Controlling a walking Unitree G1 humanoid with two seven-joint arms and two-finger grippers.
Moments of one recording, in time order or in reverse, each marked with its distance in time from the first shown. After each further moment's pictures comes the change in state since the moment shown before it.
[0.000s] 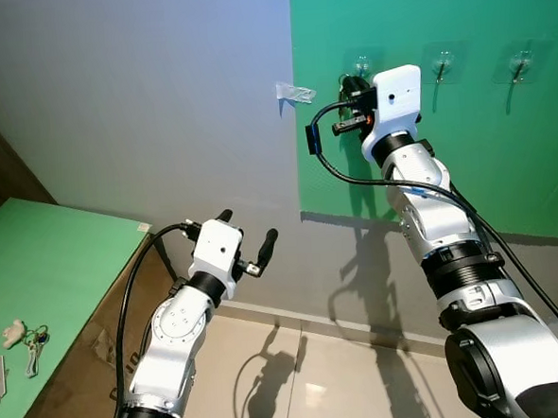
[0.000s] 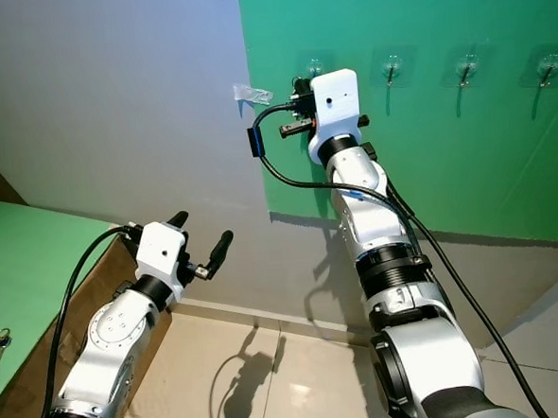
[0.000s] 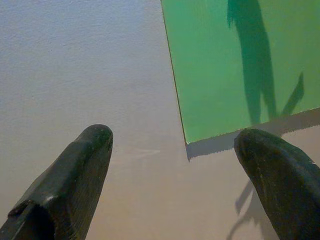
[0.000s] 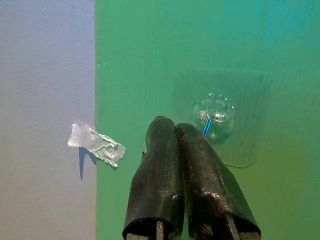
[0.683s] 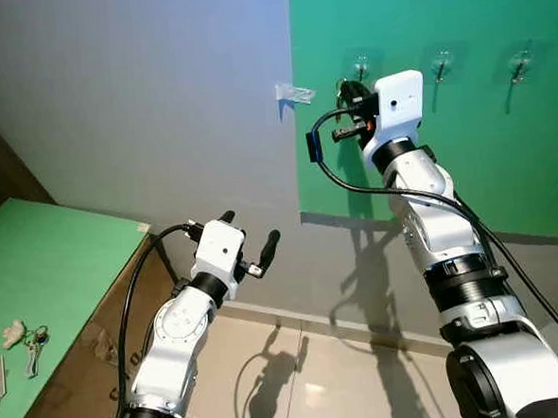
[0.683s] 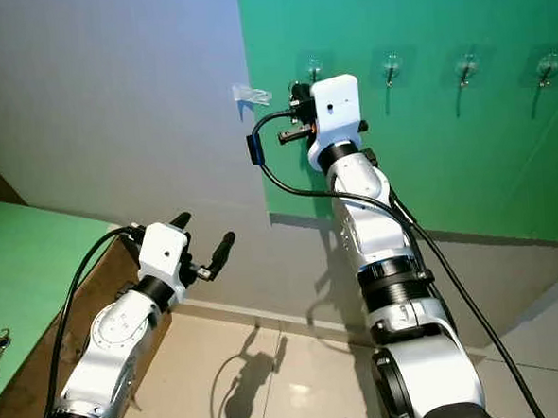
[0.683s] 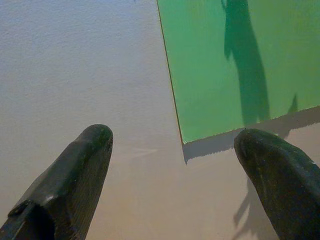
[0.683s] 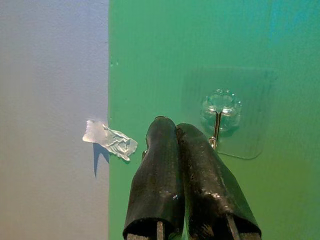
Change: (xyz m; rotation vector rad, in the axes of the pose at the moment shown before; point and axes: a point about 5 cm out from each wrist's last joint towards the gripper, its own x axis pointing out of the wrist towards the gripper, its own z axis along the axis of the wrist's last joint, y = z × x) left arm 0.001 -0.003 0.000 -0.006 0.003 -0.007; right arm -0.010 0.004 0.001 0.021 0.003 0.029
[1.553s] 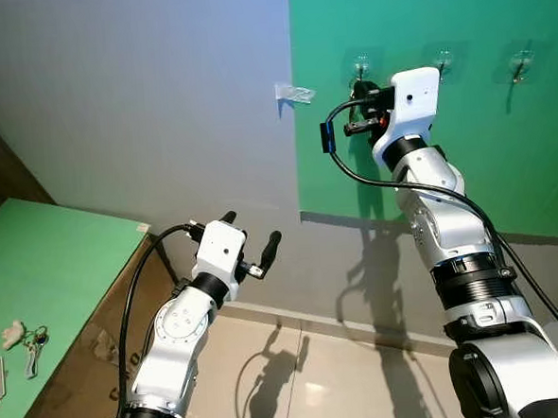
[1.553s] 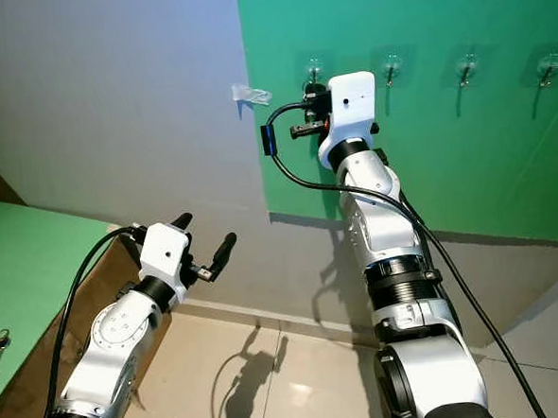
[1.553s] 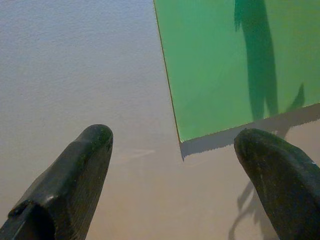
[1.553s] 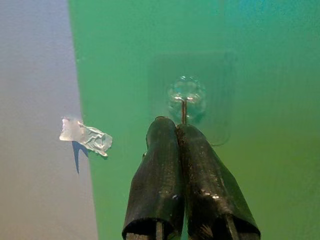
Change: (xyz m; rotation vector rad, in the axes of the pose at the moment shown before) left arm 0.000 -0.001 0.000 0.000 0.003 -0.011; right arm -0.002 -0.014 0.000 0.078 0.040 -0.063
